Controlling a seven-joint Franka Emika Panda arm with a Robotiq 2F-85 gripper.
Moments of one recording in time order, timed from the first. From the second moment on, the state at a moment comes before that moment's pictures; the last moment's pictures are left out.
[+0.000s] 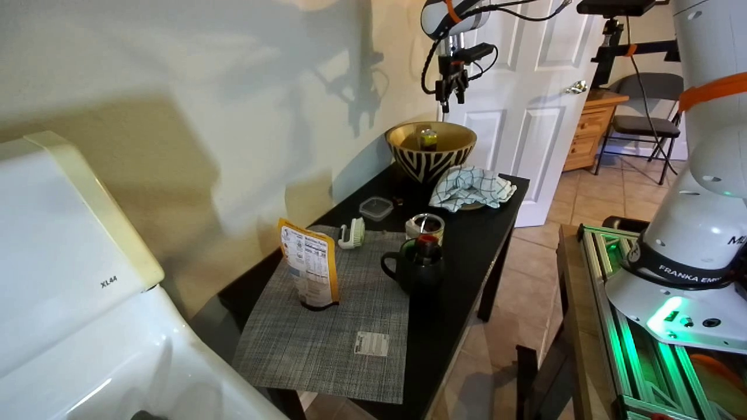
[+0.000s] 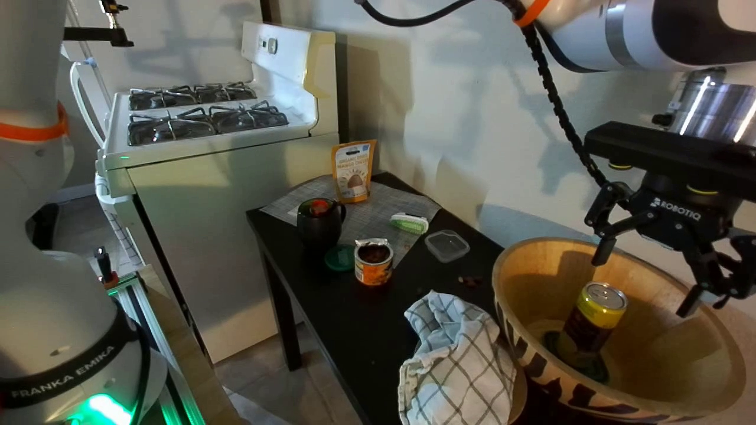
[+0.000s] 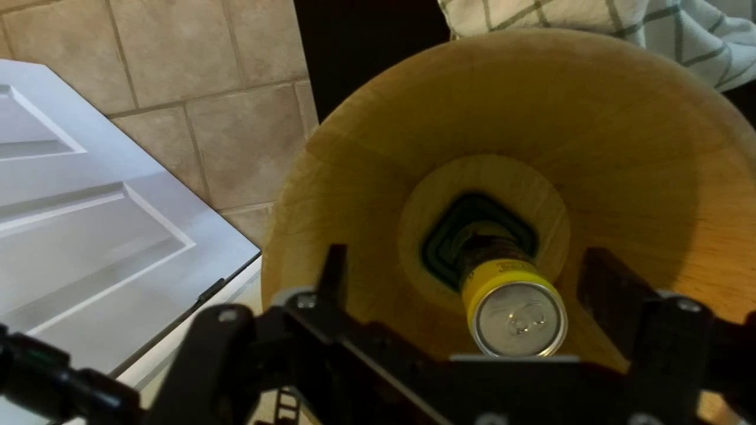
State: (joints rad) arm -0.47 0.49 -0.31 -1.50 -0.01 1.92 -0.38
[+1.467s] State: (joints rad) arm -0.52 0.67 -0.18 -1.42 0.04 2.06 -0.45
